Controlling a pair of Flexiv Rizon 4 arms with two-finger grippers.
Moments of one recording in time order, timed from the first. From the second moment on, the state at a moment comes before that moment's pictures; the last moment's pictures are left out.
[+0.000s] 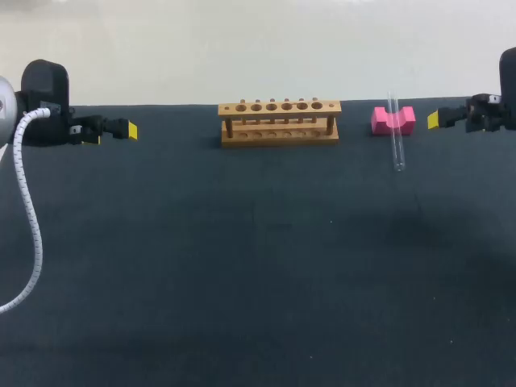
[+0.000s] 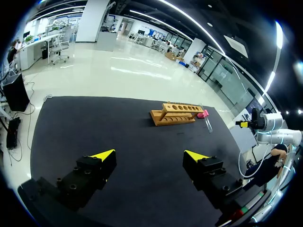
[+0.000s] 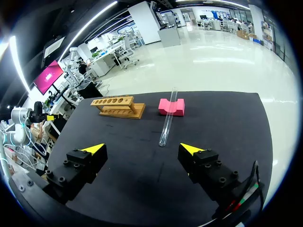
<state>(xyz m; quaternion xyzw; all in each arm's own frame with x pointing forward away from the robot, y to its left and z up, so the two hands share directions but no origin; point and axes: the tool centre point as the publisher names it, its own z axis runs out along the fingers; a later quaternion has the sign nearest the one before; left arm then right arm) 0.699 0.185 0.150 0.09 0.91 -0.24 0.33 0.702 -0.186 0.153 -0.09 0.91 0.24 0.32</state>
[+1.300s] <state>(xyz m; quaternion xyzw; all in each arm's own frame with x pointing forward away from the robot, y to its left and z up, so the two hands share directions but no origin) 0.750 0.183 0.122 0.38 0.80 -0.25 0.40 0.702 -0.186 0.153 -0.09 0.91 0.24 0.32</state>
